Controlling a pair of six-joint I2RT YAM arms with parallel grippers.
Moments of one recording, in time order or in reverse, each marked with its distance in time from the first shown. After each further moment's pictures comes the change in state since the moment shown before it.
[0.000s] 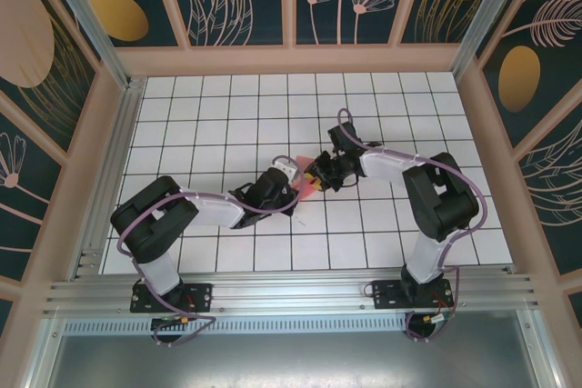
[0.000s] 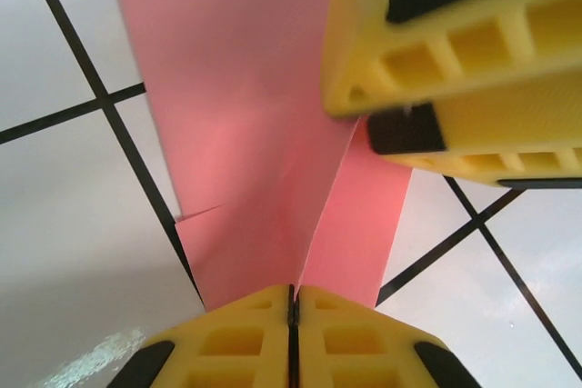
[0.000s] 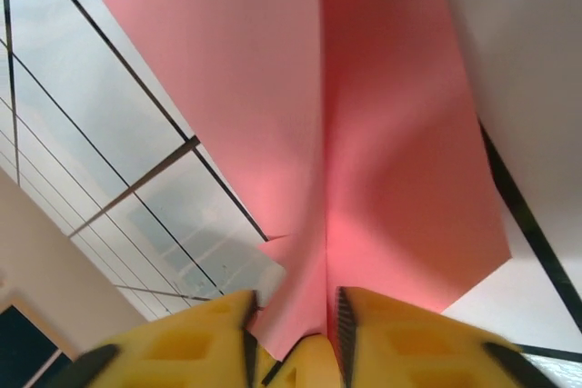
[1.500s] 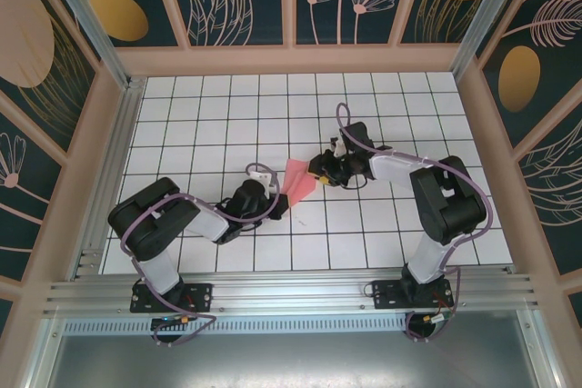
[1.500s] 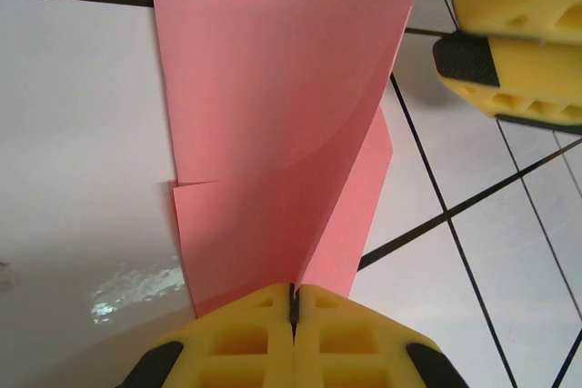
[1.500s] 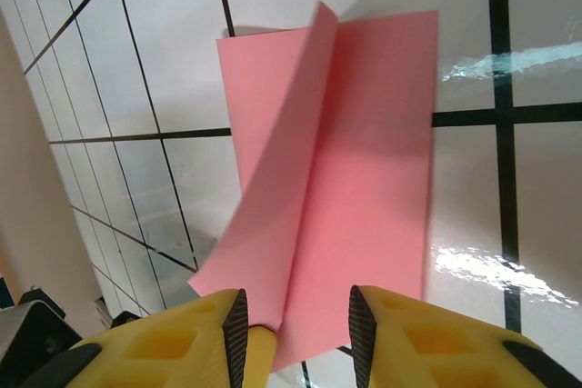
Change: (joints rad) left arm 0.079 0.000 -0.261 0.430 0.146 -0.319; right arm -0.057 -0.043 -0.077 0.131 -0.076 -0.412
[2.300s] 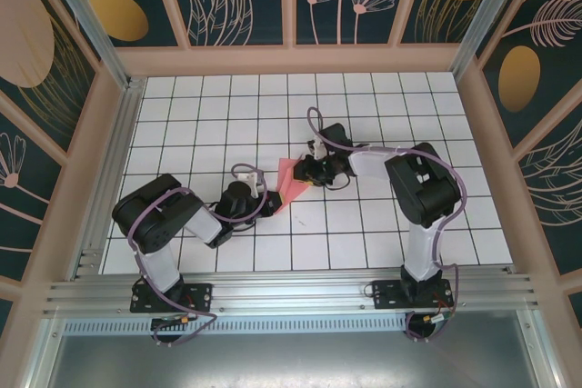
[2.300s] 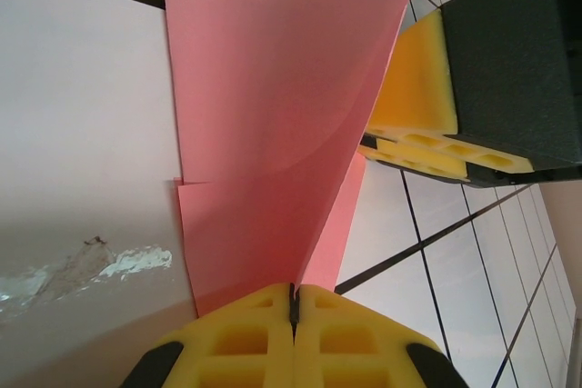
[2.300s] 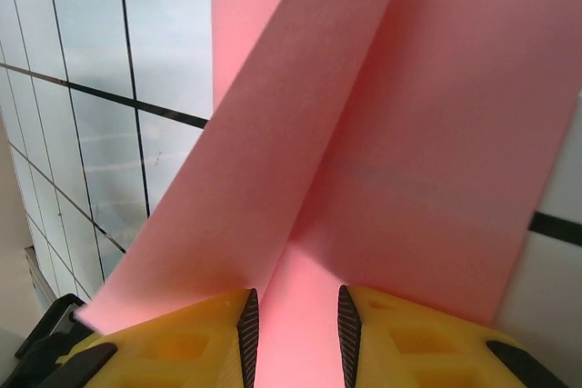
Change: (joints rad) left arm 0.076 0.053 -0.086 0.227 0.091 -0.158; right arm 0.093 0.194 0.132 0.028 -0.012 -0.173
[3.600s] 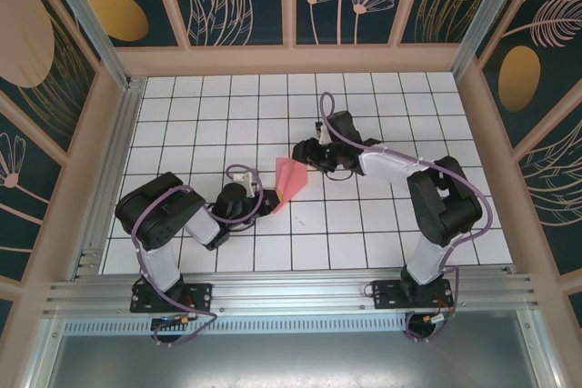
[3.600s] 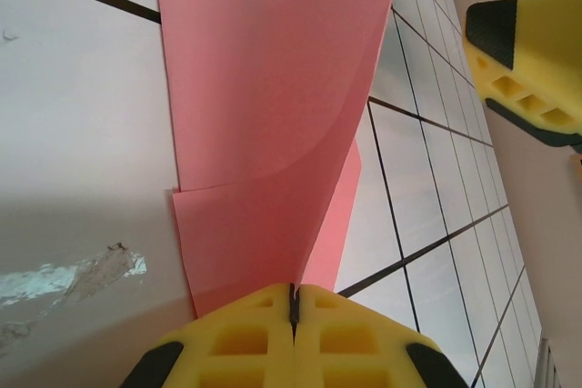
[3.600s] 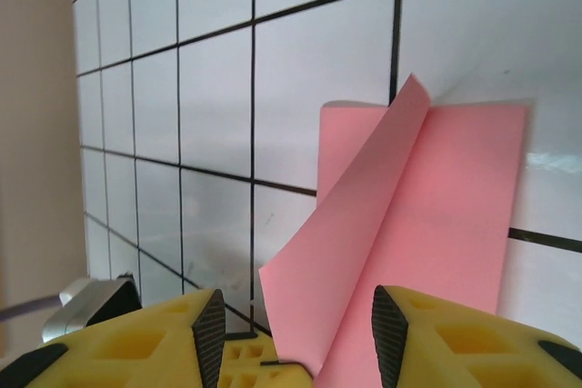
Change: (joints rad) left arm 0.022 0.027 -0.034 0.109 0.004 -0.067; right arm 0.010 -0.189 0.003 -0.002 0.156 0.140
